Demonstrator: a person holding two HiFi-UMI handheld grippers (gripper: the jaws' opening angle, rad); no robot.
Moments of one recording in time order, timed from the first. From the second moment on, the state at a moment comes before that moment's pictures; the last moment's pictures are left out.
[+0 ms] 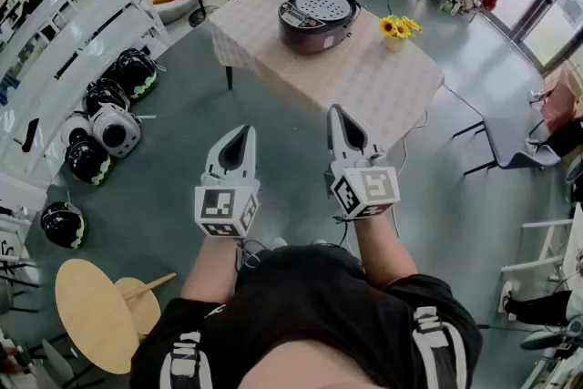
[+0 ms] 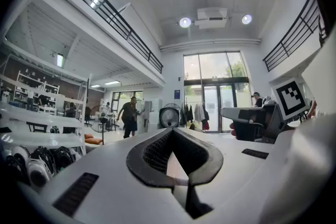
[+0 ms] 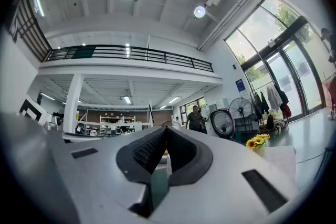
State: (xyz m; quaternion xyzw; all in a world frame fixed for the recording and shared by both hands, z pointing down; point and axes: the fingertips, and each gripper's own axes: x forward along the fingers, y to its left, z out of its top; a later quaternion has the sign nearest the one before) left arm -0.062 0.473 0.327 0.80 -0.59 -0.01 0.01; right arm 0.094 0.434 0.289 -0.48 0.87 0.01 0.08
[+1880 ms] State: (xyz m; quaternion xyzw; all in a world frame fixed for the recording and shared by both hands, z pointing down) left arm -0.162 0.219 0.345 0.82 -0.57 -0.01 0.01; right arm 0.011 0.175 0.317 -0.52 0.85 -0.05 0.11
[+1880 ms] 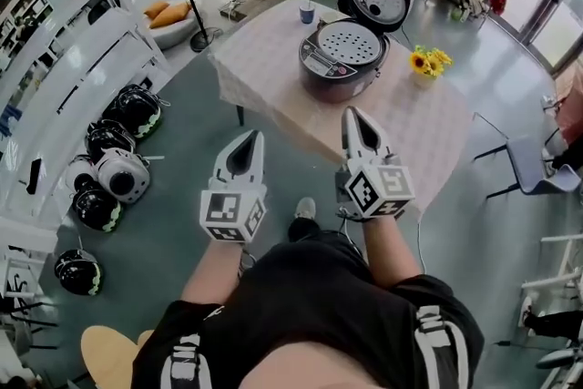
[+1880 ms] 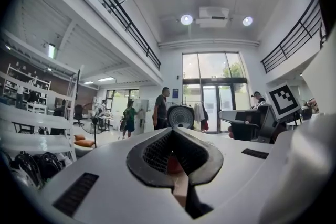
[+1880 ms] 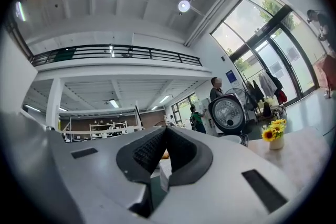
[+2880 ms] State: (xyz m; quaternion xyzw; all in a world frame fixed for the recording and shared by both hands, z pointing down) left arm -0.076 -0.109 0.341 0.88 -0.46 0.00 0.04; right arm 0.109 -0.090 0.320 -0.64 0.77 -0.02 0.07
